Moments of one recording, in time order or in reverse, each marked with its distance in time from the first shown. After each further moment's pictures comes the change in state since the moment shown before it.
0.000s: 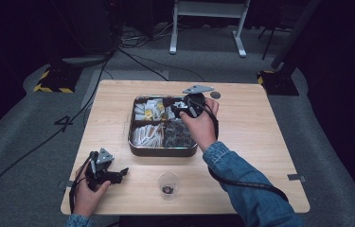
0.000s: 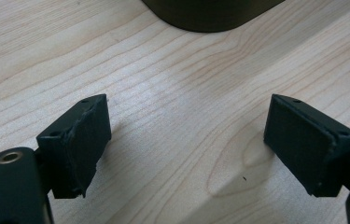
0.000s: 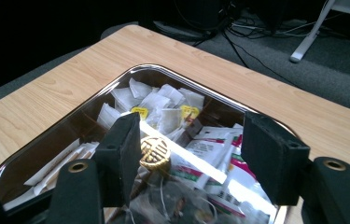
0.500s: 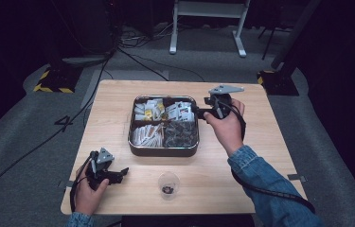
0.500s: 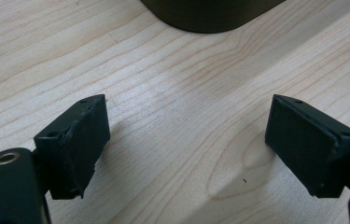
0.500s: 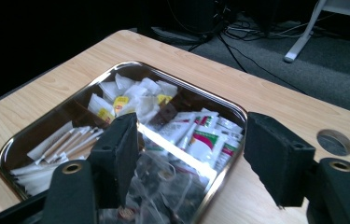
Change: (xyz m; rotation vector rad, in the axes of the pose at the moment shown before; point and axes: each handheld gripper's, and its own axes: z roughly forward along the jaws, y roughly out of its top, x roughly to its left) left arm 0.000 0.001 0.001 0.004 -0.004 0.004; right arm -0.043 -0.014 -0.054 -0.013 0.016 0.034
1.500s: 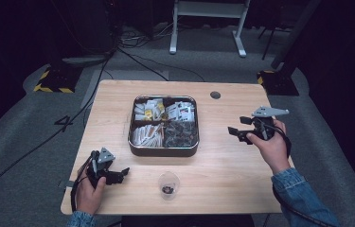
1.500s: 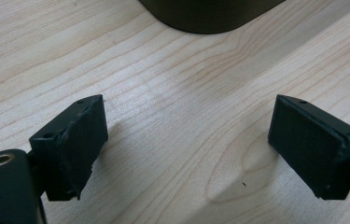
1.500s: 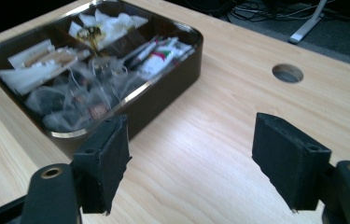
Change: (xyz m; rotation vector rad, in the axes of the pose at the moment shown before) left arm -0.001 0.001 0.001 0.002 0.006 -0.001; right arm -0.085 -0.095 -0.067 0.046 0.059 -0.038
